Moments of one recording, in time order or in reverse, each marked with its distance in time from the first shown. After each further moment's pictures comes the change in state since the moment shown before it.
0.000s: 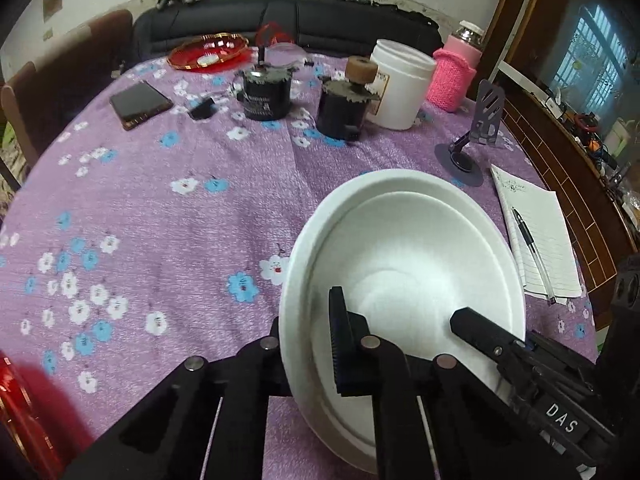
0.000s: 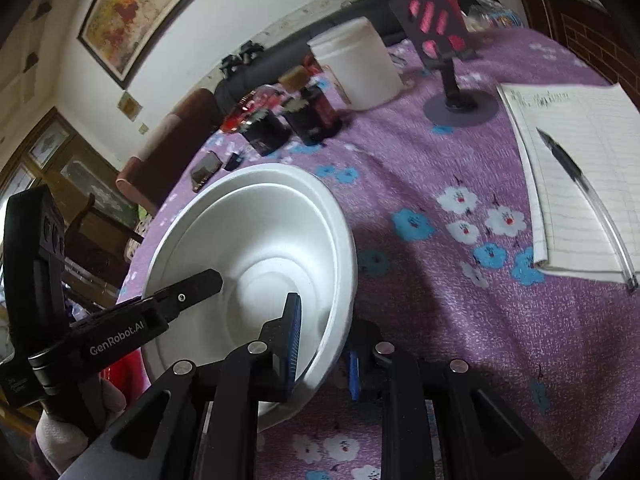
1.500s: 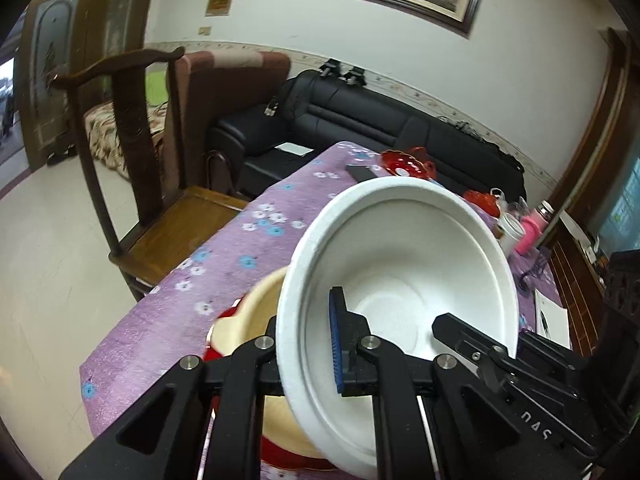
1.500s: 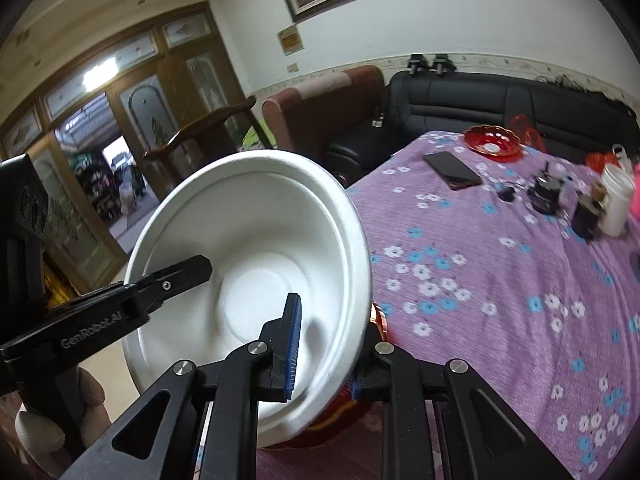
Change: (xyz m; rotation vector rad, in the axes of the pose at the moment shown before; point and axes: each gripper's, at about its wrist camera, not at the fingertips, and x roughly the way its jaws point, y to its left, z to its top) left arm -0.253 0.244 -0.122 -0.383 -0.332 0.168; right arm 0.008 0.343 -0.092 -0.551 0.051 0.181
